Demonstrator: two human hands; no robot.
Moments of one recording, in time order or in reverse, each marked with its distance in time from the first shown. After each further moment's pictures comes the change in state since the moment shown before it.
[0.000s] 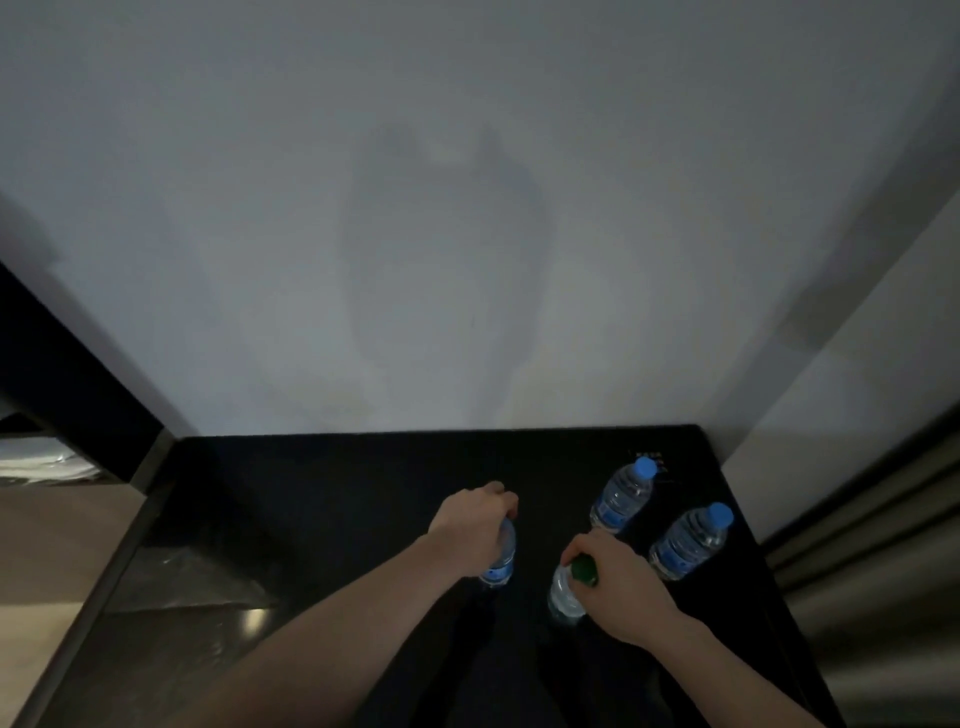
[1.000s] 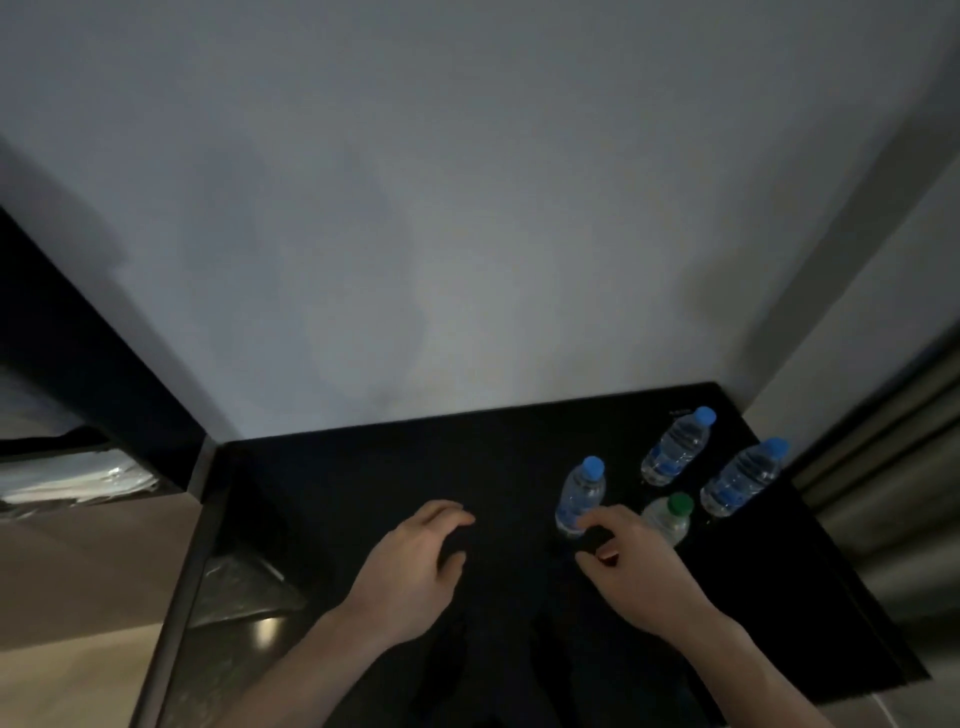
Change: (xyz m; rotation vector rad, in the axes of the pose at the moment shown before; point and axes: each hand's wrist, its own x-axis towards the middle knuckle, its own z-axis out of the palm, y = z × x) left_hand -0.195 -0.159 -0.044 -0.258 0.112 0.040; right_hand -0.057 -0.177 0.056 0.152 0.156 0.184
